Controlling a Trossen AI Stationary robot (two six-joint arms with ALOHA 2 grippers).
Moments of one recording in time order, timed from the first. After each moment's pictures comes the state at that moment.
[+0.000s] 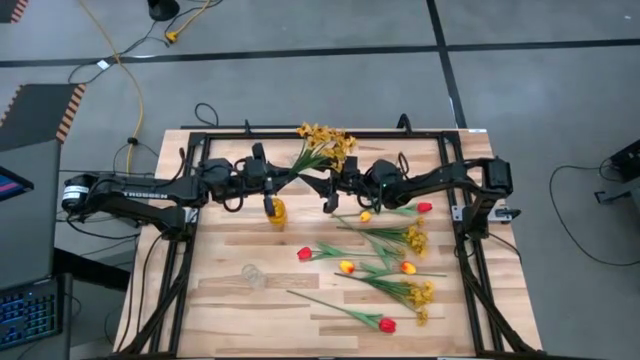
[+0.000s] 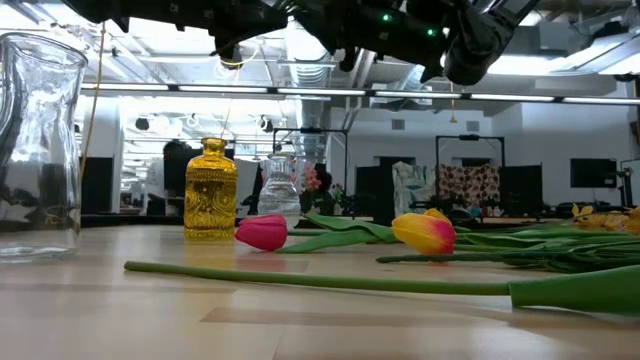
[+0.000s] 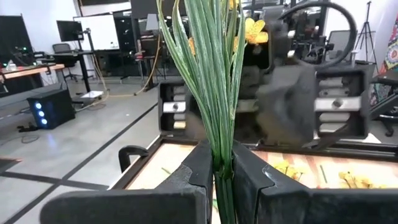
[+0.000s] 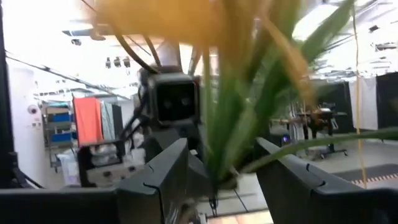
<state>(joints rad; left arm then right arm) 0.14 1.08 0.66 0.44 -0.12 0.04 -0.12 1.77 0.95 1.25 0.00 0.10</state>
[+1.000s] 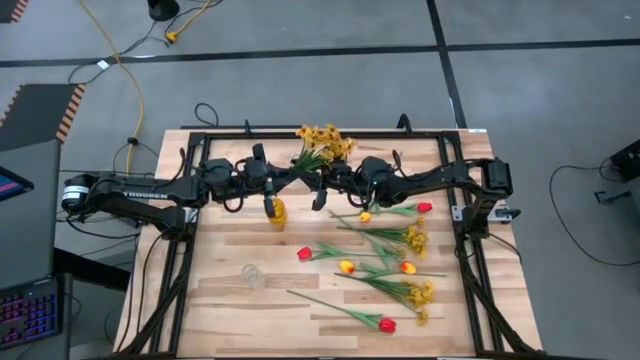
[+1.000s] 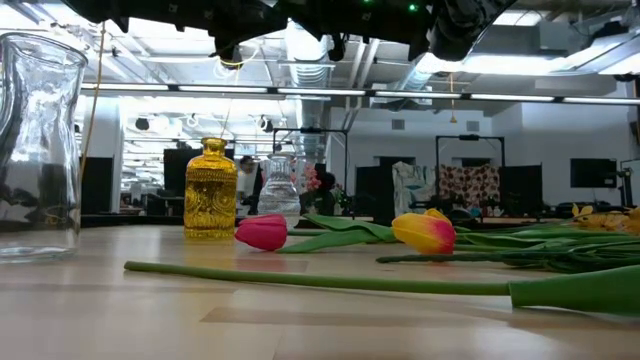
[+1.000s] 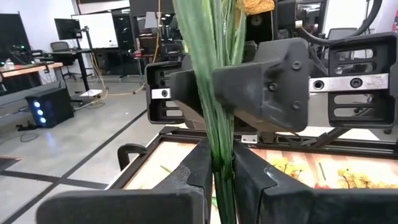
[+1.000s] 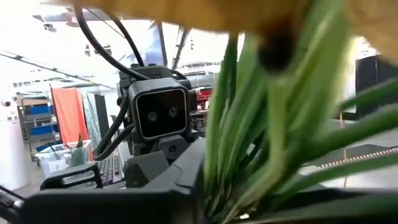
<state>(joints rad) 0.14 1.08 0.66 0.43 -0.12 0.04 -0.09 1.77 1.10 1.02 0.08 0.10</state>
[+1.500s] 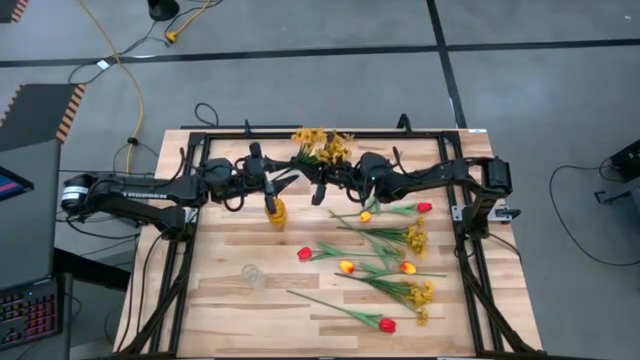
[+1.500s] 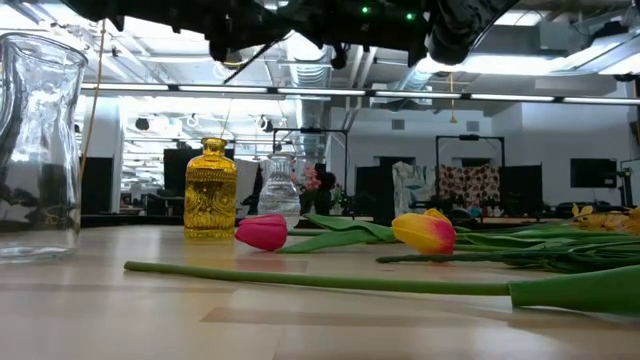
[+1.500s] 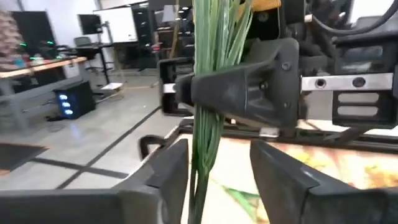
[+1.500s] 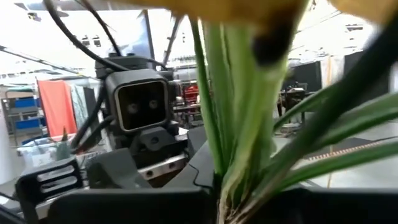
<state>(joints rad) 0.14 1.06 0.66 0.39 -0.21 0.06 -0.14 1.77 1.10 0.99 0.08 0.09</state>
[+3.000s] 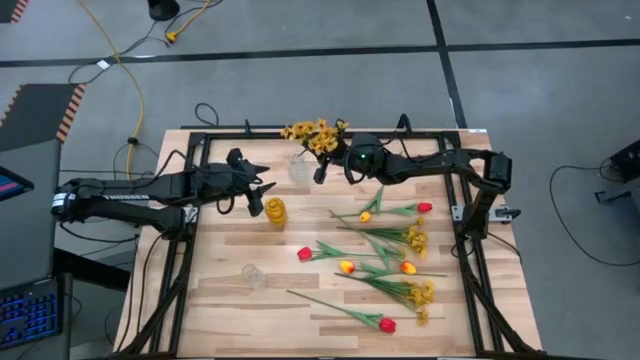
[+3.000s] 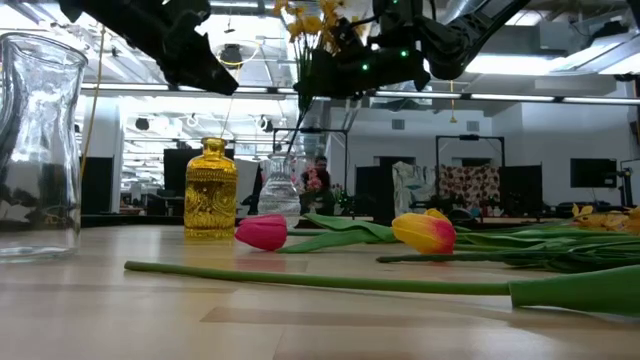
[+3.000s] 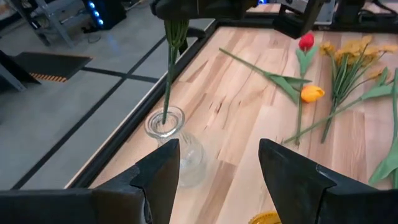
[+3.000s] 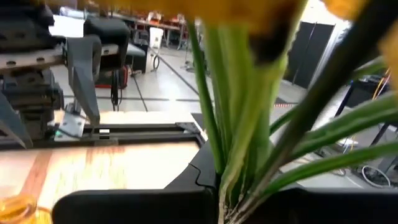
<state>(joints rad) 0.15 0.90 0.66 -0.21 -0.35 0.00 -0.30 1.78 1.10 0.66 0.11 -0.21</state>
